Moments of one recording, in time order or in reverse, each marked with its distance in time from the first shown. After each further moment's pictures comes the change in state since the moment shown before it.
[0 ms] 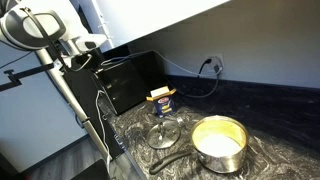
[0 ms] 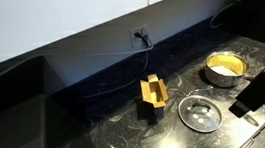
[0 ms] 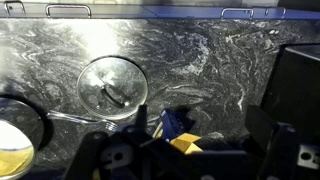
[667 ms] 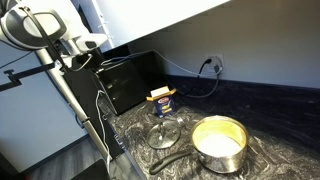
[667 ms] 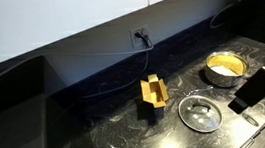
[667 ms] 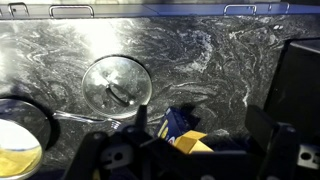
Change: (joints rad) arm -0.013 0.000 -0.001 0.001 -0.012 0.000 0.022
